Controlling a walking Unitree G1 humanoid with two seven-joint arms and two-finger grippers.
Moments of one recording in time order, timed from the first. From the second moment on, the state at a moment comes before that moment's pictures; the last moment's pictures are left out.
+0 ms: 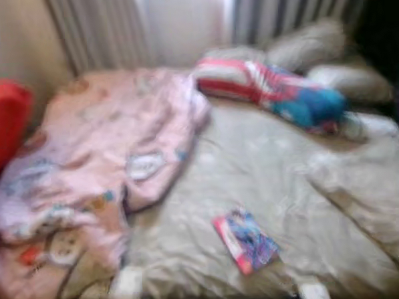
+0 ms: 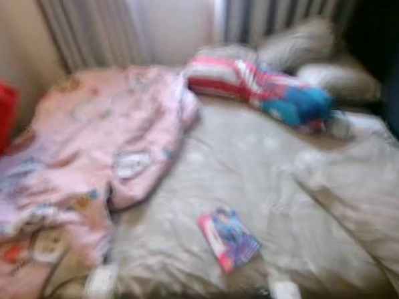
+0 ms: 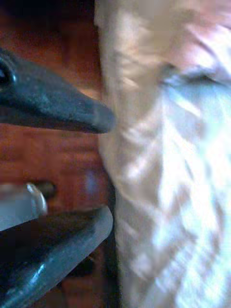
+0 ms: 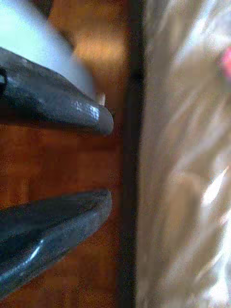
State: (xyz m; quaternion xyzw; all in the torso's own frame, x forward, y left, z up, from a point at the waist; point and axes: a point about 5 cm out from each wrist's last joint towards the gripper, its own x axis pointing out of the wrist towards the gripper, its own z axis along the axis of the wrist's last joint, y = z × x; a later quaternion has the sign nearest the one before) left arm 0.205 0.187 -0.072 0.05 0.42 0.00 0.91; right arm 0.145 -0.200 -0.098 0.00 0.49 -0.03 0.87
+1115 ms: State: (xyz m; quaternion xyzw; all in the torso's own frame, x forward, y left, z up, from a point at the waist) left arm 0.192 0.197 -0.078 0.06 0.43 0.03 0.90; right arm 0.168 -0.189 -0.090 0.01 0.46 -0.02 0.89
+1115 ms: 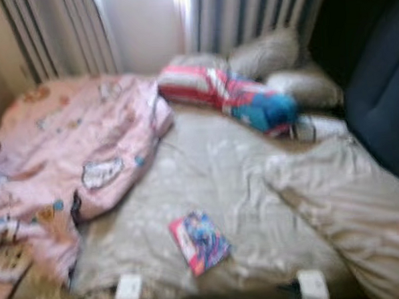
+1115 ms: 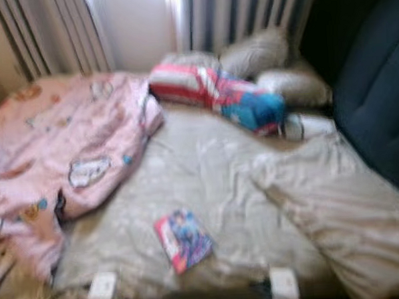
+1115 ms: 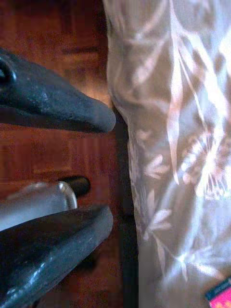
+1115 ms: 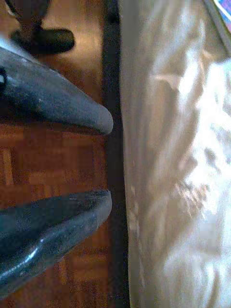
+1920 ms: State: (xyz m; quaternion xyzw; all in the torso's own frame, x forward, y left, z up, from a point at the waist) left arm 0.187 0.196 -0.080 0.06 0.44 0.03 0.90; right arm 0.171 -0.198 -0.087 0.01 0.45 -0.02 0.89
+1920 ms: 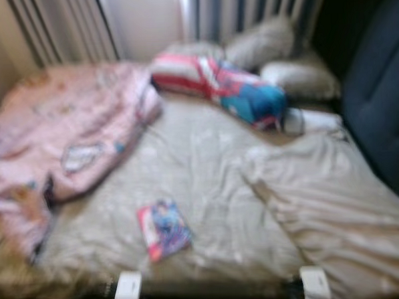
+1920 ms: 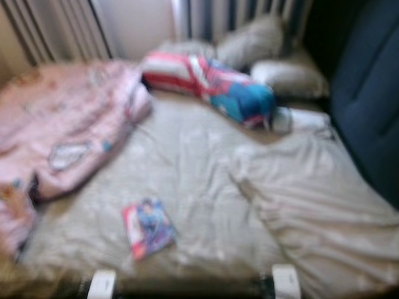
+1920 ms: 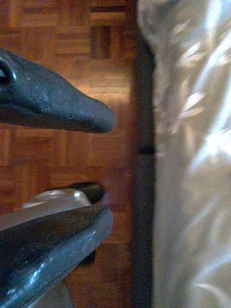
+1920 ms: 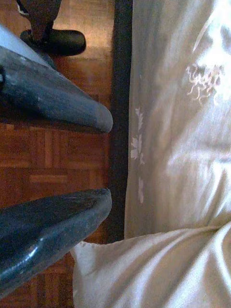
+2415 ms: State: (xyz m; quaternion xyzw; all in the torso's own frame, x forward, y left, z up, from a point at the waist) left arm 0.197 0.194 -0.075 0.06 0.42 0.02 0.90; right arm 0.171 -0.201 -0.087 0.01 0.45 -0.03 0.89
